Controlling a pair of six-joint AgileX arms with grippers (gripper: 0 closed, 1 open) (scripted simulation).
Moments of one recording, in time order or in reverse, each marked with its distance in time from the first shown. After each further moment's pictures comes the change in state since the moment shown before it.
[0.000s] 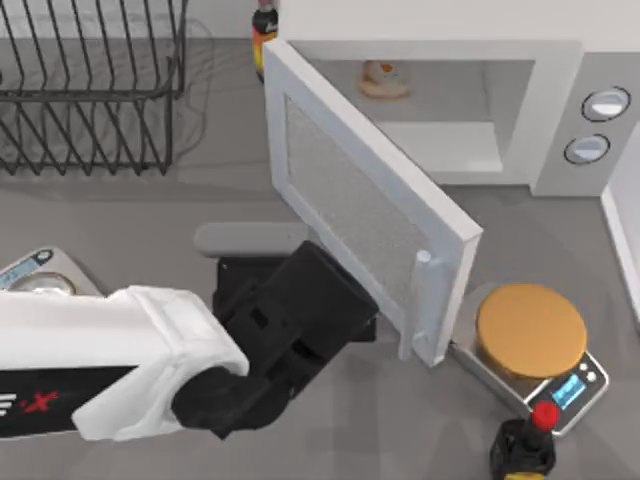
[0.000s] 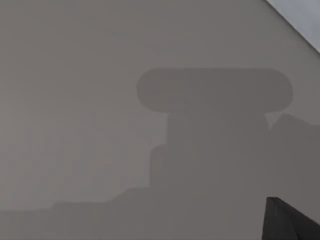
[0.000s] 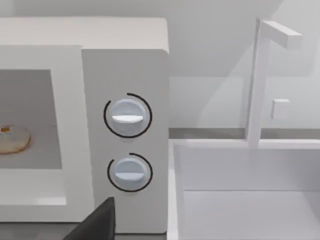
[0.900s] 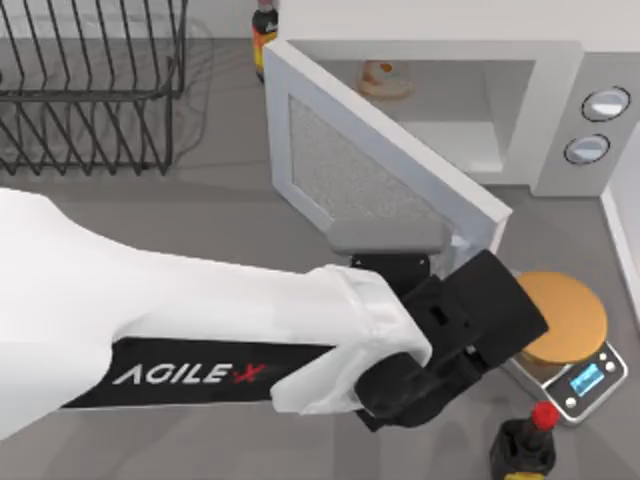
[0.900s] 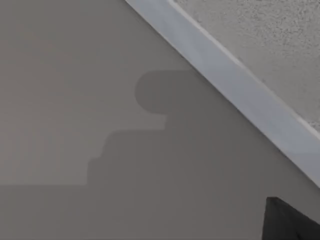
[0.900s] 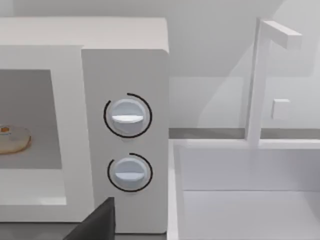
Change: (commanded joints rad) left arm -0.158 0.293 0.372 -0.175 -0.077 -0.178; right arm 0.000 0.000 0.000 0.000 0.000 0.000
